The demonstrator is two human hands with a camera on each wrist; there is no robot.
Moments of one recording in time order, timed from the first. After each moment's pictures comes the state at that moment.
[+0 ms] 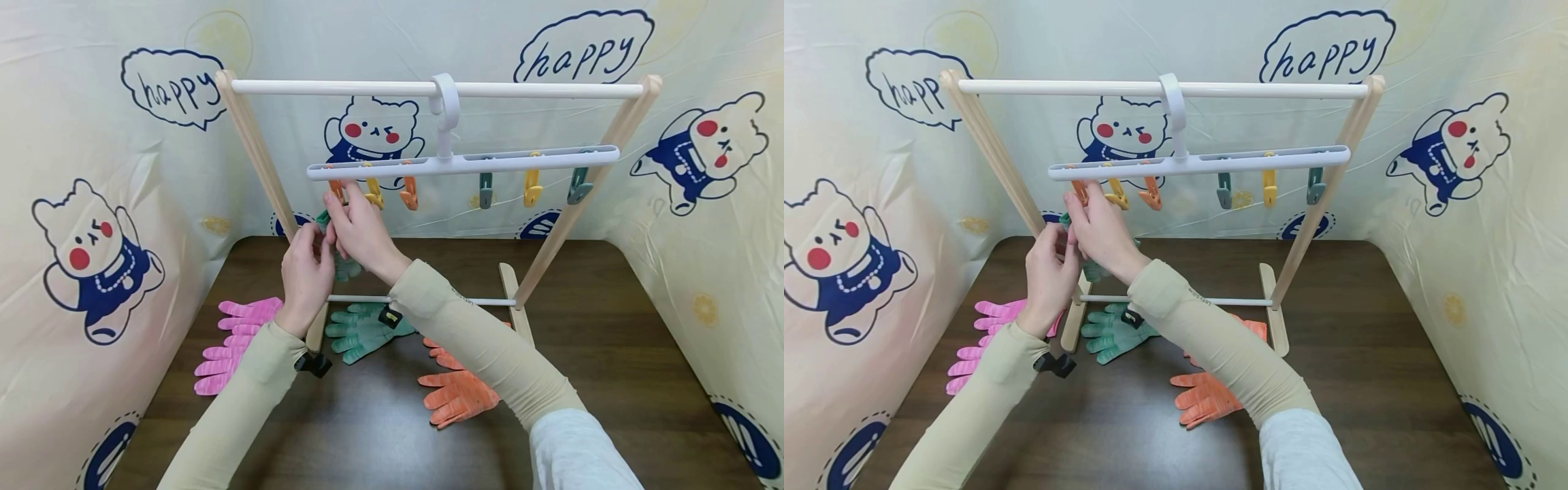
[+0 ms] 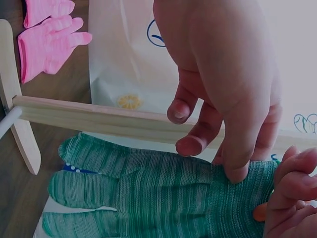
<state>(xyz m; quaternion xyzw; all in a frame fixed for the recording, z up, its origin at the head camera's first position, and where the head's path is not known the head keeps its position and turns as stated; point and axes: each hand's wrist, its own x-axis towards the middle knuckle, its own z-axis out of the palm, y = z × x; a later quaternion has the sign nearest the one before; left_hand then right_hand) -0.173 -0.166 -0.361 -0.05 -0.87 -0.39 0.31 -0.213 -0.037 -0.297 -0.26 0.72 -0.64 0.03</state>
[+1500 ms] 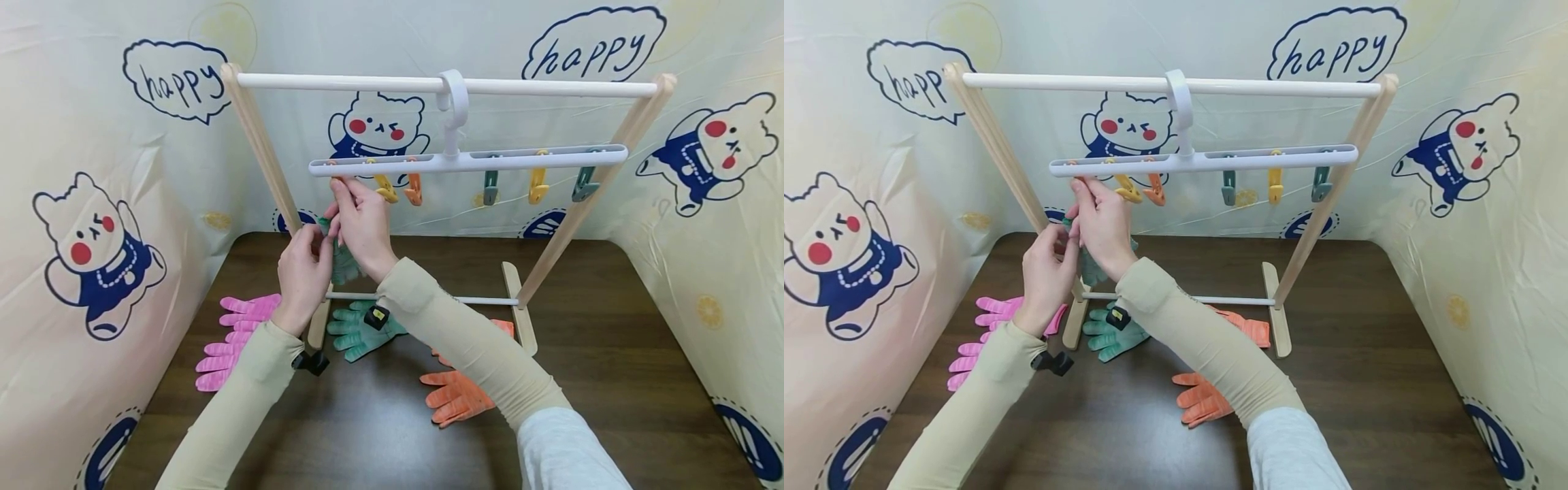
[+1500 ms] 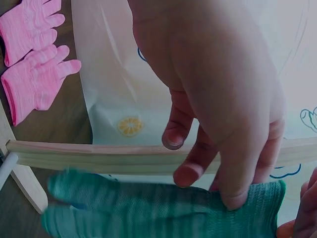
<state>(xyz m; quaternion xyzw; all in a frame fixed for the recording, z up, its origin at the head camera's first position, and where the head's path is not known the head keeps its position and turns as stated) -0.170 -0.178 -0.364 -0.04 -0.87 -0.38 0.30 -0.217 -0.055 -0.307 -0.20 0.66 -0.72 -0.09</state>
